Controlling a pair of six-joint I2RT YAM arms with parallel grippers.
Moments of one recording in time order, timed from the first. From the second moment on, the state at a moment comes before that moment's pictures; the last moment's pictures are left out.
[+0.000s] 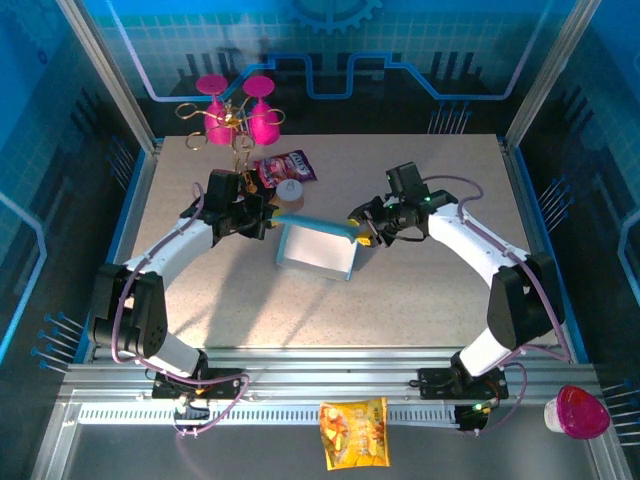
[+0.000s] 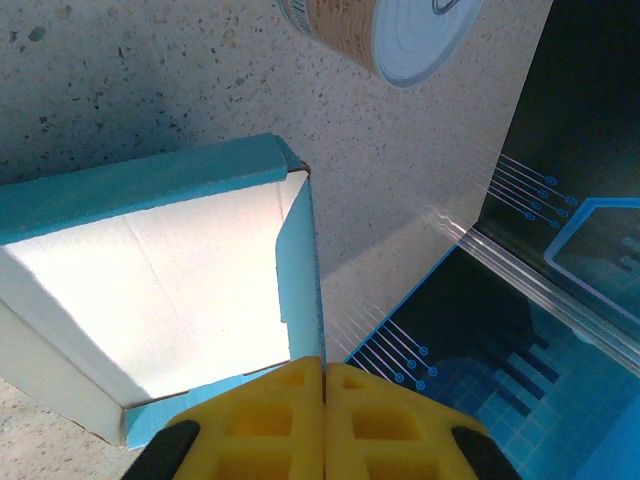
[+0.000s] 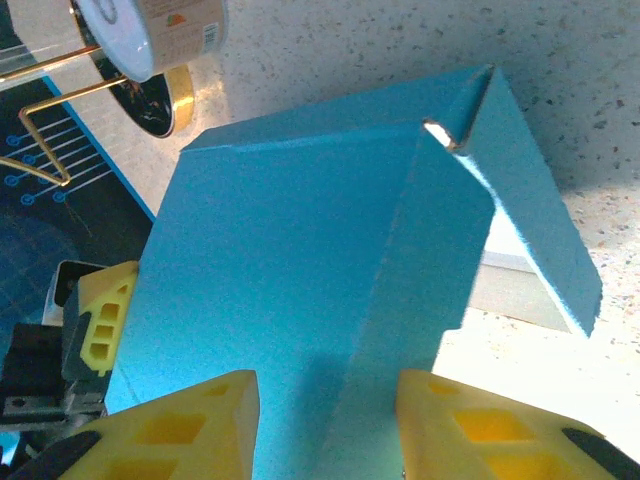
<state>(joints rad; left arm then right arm) -0.17 1.52 1.01 -0.26 0.50 -1.58 0.39 1.59 1.21 -0.60 -0.56 1.29</state>
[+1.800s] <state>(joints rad) -0.24 1.56 0.98 -0.48 0.47 -1.23 0.39 1.81 1.30 -0.74 -0.48 0.80</state>
